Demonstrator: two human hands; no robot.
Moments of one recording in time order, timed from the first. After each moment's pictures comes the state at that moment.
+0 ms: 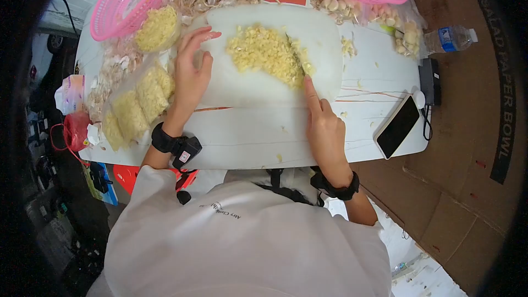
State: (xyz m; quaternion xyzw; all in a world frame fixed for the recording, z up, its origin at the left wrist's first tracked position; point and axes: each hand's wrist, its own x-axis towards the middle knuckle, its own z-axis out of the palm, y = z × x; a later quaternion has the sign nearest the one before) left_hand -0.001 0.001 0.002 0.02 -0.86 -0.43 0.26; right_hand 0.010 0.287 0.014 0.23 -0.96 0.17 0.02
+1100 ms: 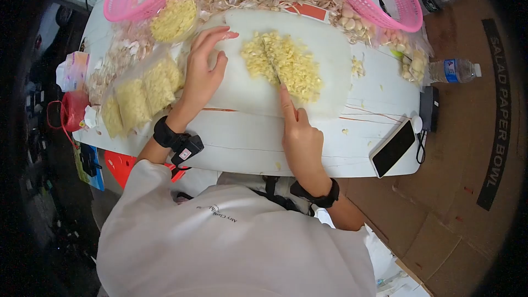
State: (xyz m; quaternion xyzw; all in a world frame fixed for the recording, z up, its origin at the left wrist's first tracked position) left_hand -0.002 0.000 0.003 0.01 -0.86 -0.42 0.28; right_hand 0.021 0.243 0.010 0.28 -0.95 0.15 0.02
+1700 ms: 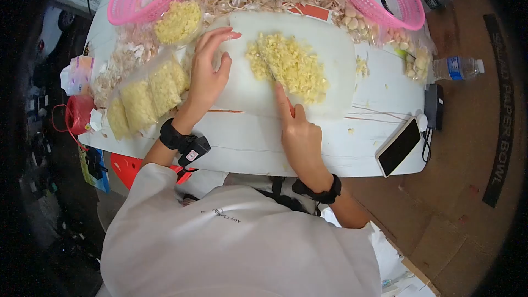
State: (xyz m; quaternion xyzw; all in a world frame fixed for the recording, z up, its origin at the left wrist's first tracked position) left_hand 0.000 0.004 0.008 0.03 -0.86 -0.44 0.27; right_hand 0.020 0.232 0.004 0.32 -0.93 0.15 0.05
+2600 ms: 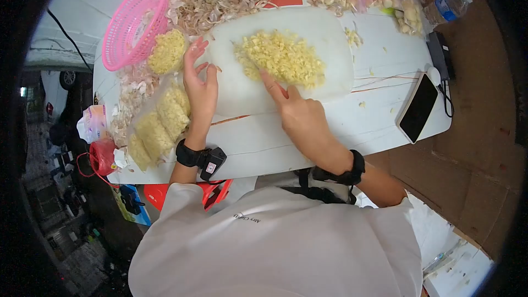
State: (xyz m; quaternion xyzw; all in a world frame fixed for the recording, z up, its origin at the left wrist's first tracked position) left_hand 0.000 0.000 0.003 0.08 -0.82 -0.50 0.25; right_hand 0.011 0.220 0.022 0.34 -0.92 0.20 0.05
